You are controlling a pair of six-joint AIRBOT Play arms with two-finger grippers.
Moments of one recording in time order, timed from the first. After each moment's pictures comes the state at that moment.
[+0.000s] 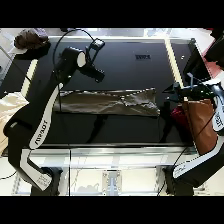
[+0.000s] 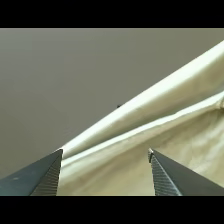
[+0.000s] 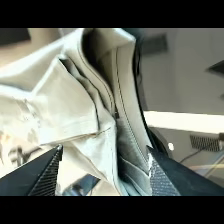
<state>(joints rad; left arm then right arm) -0.45 -1.77 1.93 1.59 -1.18 -1.39 -0.45 -1.85 1.49 -0.71 1.41 1.24</state>
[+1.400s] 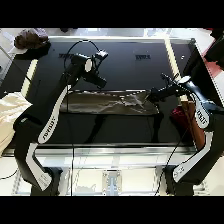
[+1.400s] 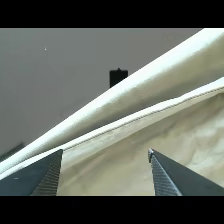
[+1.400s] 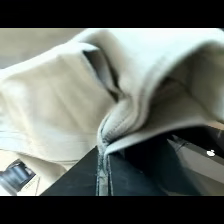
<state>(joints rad) -0.45 -1.87 1.94 1.59 -1.22 -1.41 -0.18 -1.91 1.49 -0.80 1.30 1.16</state>
